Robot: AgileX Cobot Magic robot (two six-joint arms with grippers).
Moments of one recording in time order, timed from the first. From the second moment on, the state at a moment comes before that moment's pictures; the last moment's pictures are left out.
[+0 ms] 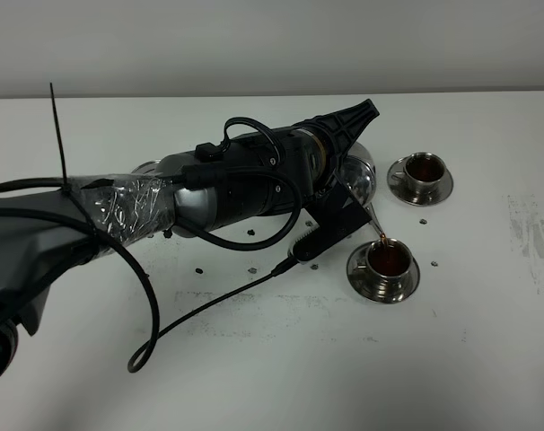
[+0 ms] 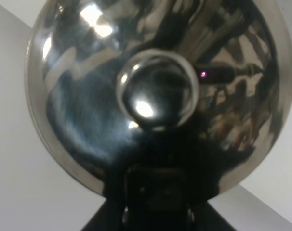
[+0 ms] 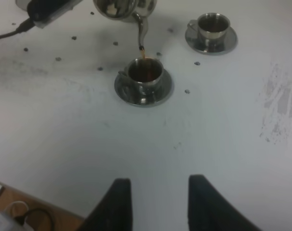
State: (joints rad) left arm -0.81 2.10 -1.55 0.97 0.38 1.11; right arm 0.17 0.02 -0.52 0.11 1.12 -0.11
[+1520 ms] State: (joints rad) left arm -0.78 1.94 -1.55 0.42 0.59 0.70; right arm 0.17 0.02 -0.52 0.11 1.12 -0.11
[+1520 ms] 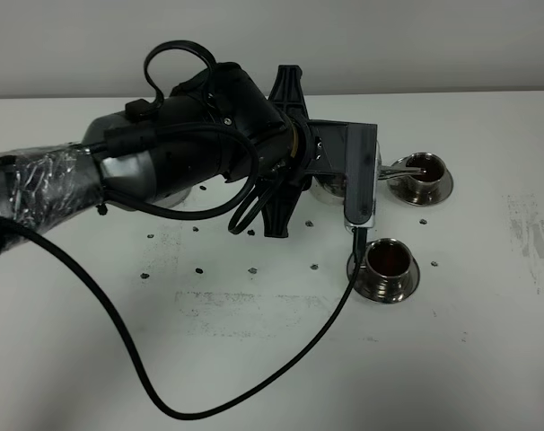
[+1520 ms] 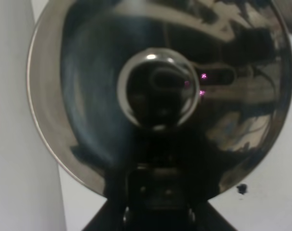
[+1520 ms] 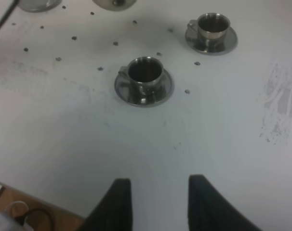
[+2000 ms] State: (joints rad) left arm -0.85 1.72 -1.23 0.17 0.59 0.69; right arm 0.17 0.02 -0.52 0.11 1.12 -0.11
